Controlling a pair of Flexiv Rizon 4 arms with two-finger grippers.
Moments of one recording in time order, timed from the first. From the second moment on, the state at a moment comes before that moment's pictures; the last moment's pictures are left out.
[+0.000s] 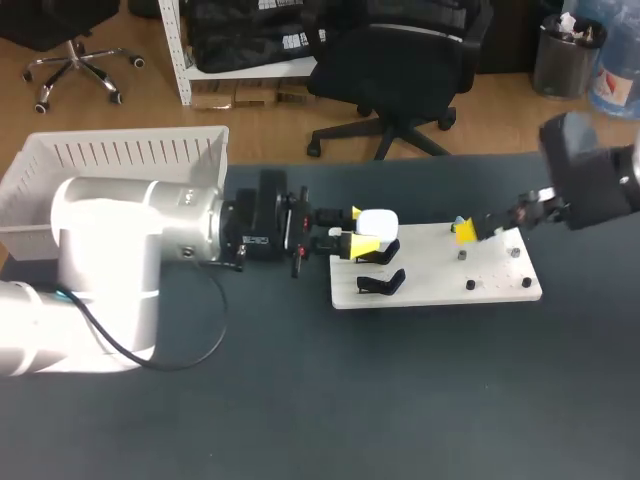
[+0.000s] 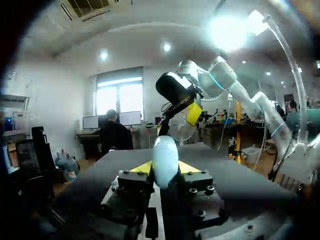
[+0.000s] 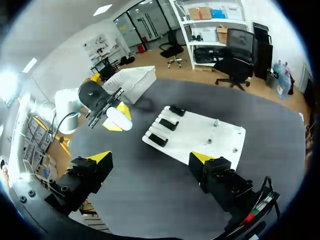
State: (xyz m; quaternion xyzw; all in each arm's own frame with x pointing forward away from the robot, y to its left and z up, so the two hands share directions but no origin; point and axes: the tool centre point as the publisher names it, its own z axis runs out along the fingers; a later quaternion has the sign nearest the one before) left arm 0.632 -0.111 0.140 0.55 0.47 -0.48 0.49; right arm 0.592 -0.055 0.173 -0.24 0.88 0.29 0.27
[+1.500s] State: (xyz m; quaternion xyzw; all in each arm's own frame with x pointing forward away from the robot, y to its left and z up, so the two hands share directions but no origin) left arm 0.634 -0.113 0.140 0.55 0.47 -0.48 0.49; right arm 0.624 0.024 0.150 -0.26 0.88 0.31 0.23
